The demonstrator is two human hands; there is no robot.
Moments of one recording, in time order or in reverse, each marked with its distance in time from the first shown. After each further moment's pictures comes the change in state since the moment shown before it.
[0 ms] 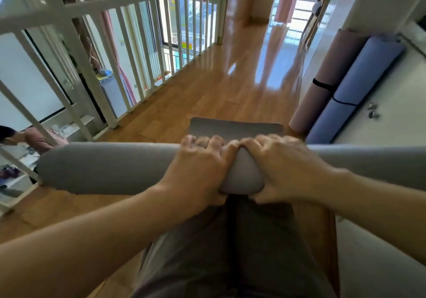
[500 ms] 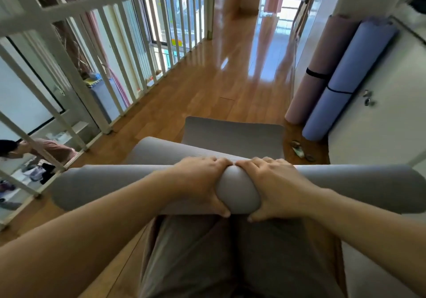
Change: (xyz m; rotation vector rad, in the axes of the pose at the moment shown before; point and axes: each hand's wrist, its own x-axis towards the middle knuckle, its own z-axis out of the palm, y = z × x) left_hand 0.035 -0.013 0.033 -0.359 -0.443 0.082; right_hand 0.000 0.009 0.054 0.157 -0.163 0.066
